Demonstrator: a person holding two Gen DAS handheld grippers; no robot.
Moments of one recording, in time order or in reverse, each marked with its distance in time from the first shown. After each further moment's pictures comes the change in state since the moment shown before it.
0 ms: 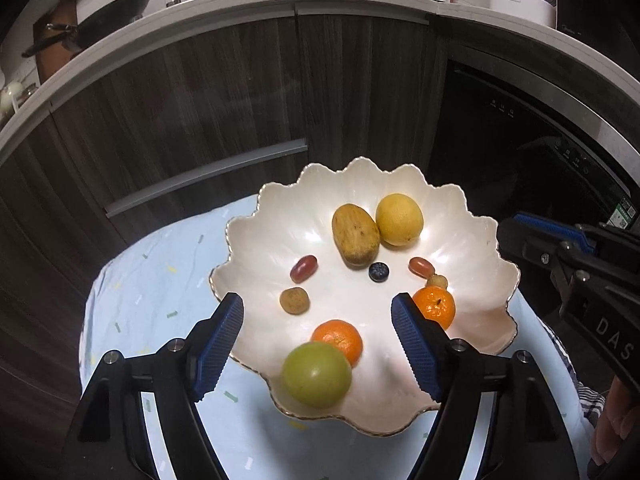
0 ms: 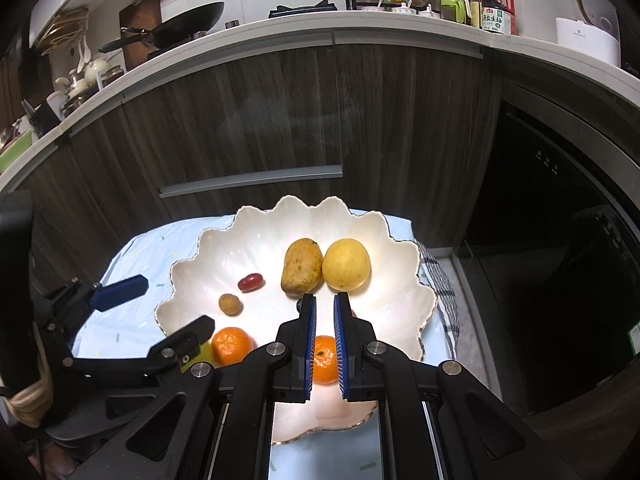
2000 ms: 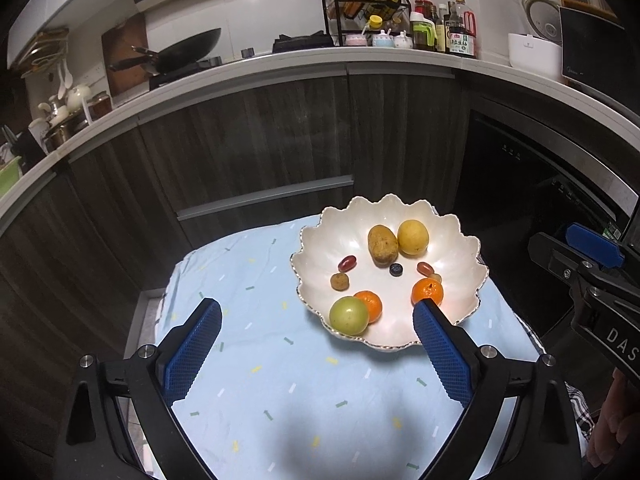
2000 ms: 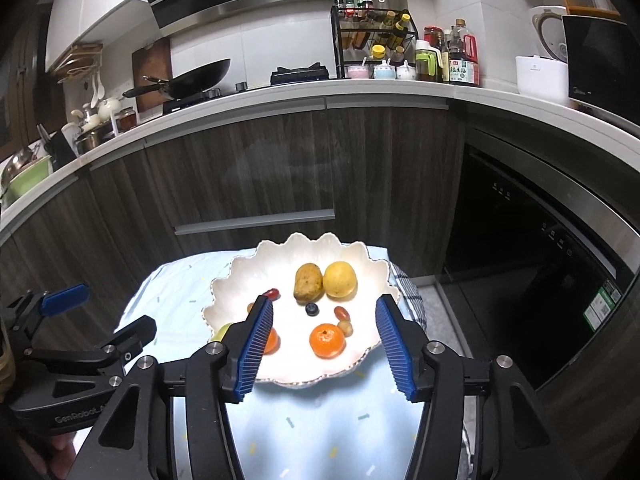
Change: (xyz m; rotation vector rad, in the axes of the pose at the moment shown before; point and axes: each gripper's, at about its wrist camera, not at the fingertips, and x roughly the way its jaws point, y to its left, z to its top) left arm -0.144 -0.001 -0.038 -0.089 -0.124 0.161; right arm -0.130 0.009 -0.037 0.024 -0.185 -0.029
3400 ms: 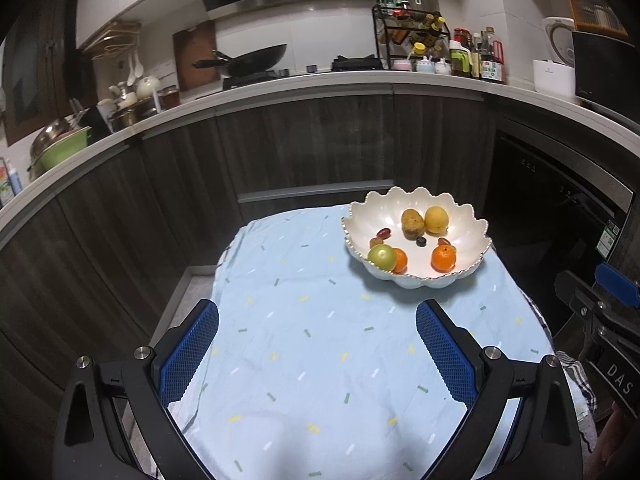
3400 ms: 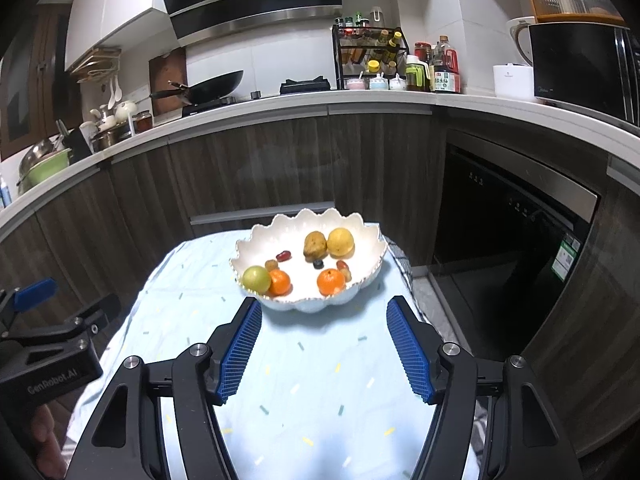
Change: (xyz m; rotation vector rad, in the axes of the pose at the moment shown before) left arm -0.116 0.003 -0.098 -0.116 -0.073 0.166; right arm -0.100 0.006 -0.087 -0.012 -0.039 0.005
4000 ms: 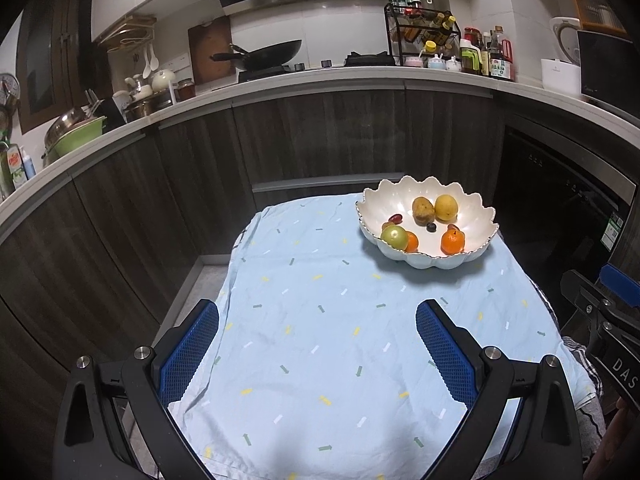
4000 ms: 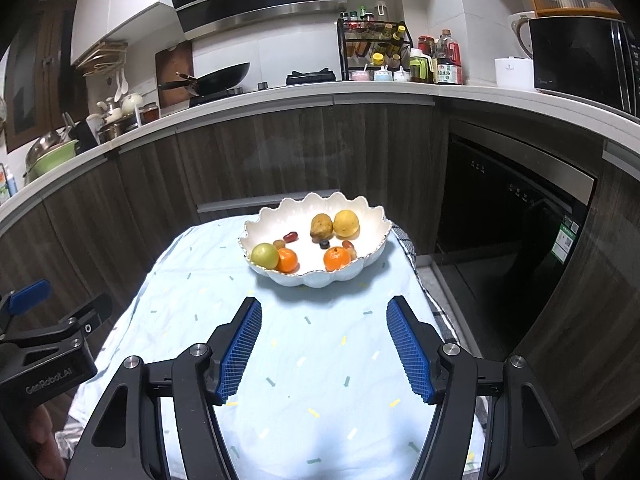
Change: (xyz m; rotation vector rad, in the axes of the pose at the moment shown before) left arm -0.015 0.007 -0.027 -0.020 0.009 0.031; right arm -0.014 0.005 -0.022 -0.004 0.014 0.013
